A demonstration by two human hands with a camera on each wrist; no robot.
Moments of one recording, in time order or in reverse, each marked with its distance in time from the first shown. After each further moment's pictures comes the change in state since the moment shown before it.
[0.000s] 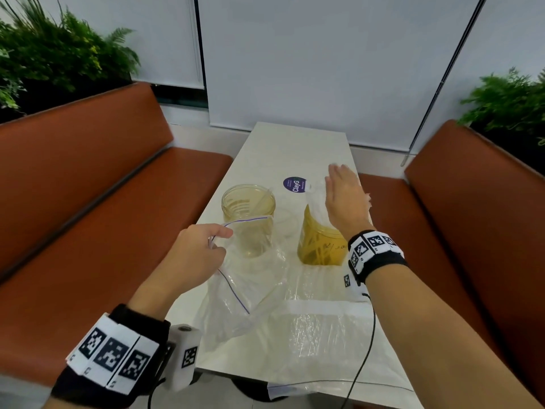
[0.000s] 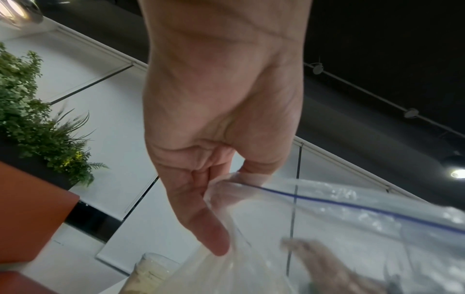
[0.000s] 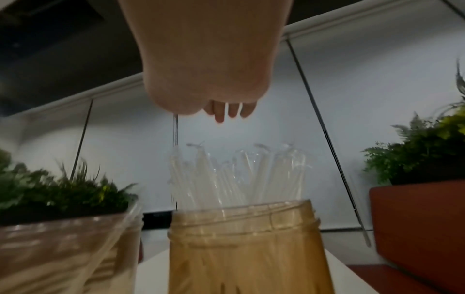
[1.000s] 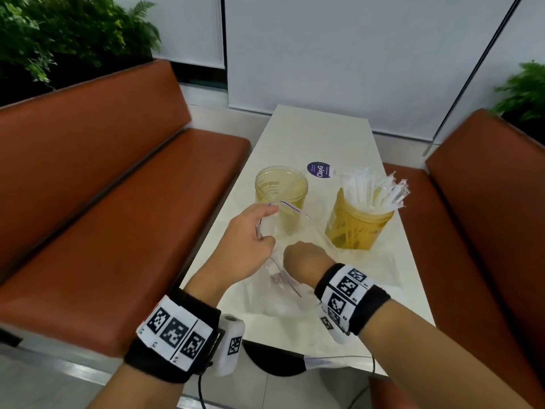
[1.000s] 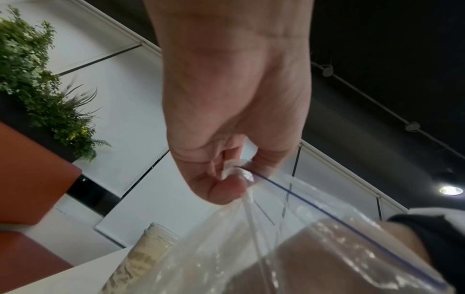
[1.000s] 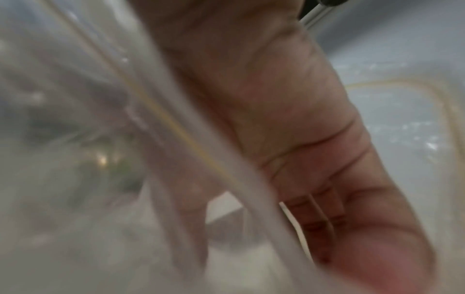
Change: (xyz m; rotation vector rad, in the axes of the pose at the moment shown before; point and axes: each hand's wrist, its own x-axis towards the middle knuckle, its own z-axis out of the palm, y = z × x) left_hand -0.019 -0.023 0.003 -0.221 -0.067 0.188; right_hand -0.112 -0.184 -0.005 -0.305 -1.124 0.023
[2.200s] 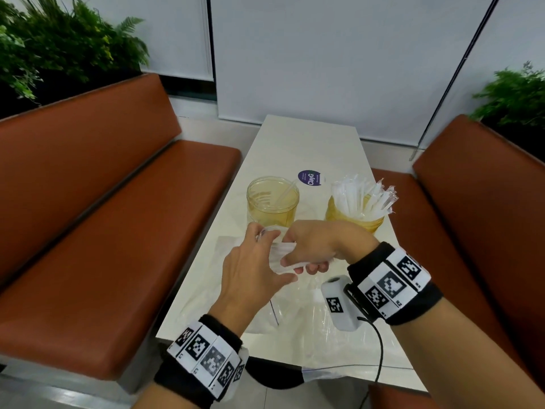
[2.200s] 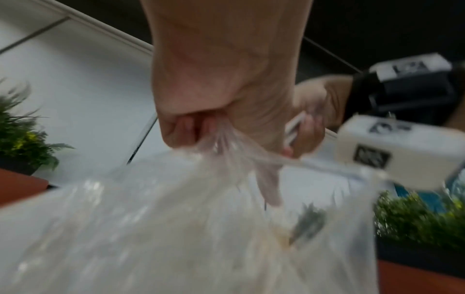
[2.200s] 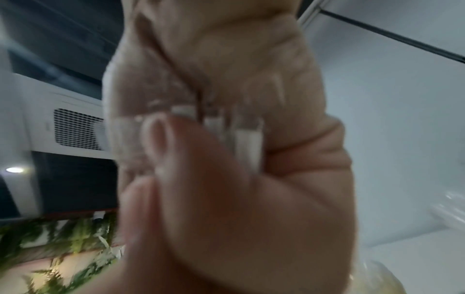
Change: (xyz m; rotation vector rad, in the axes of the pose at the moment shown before) left_hand -0.001 -0.014 0.038 0.652 0.068 0.016; right_hand -0.040 0.031 -0.072 0.519 -0.190 -0.177
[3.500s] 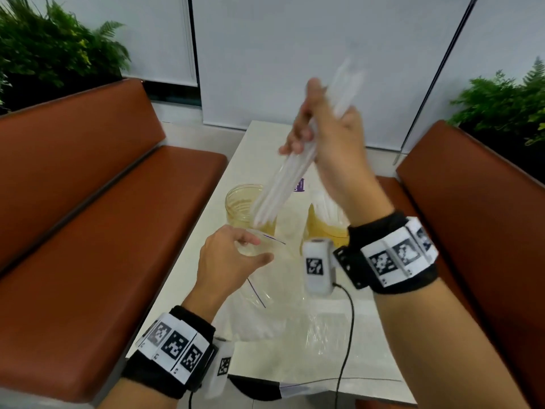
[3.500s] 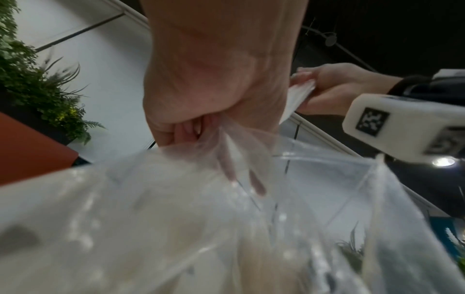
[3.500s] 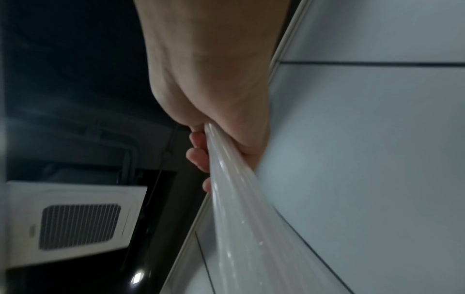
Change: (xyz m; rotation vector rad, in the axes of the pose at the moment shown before) left_hand 0.036 0.005 -0.005 -0.425 0.114 -0.158; right_hand -0.046 -0.024 -0.079 0.998 0.905 -0.887
